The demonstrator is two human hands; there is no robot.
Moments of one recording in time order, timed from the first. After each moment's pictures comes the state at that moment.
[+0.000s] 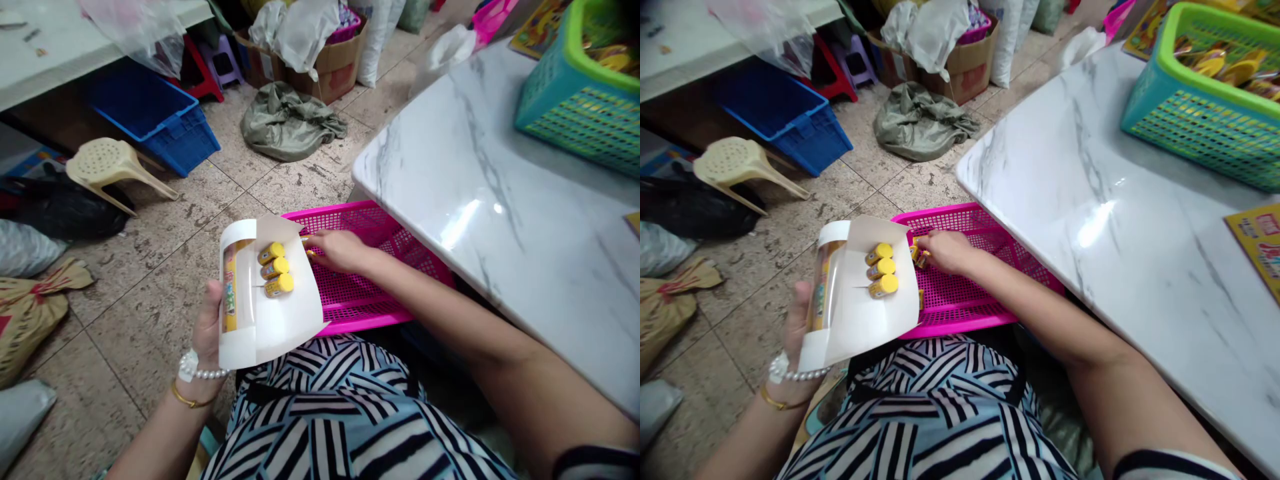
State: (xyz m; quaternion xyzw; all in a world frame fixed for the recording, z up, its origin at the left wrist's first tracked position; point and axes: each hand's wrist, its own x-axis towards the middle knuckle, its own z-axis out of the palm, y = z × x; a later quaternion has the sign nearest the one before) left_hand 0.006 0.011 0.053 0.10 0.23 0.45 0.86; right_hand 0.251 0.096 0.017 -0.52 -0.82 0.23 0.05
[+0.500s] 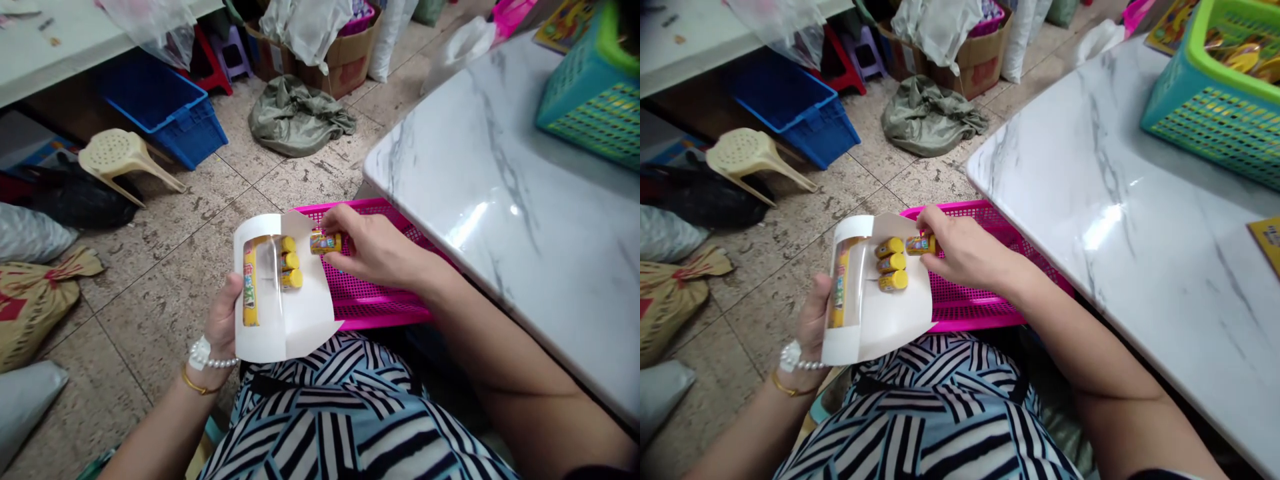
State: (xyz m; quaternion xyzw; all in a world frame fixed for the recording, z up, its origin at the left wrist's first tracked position) left_hand 0.004 0.011 0.048 0.10 0.28 0.42 0.86; right_hand 0.274 0.076 0.100 -0.46 -0.82 0.25 0.20
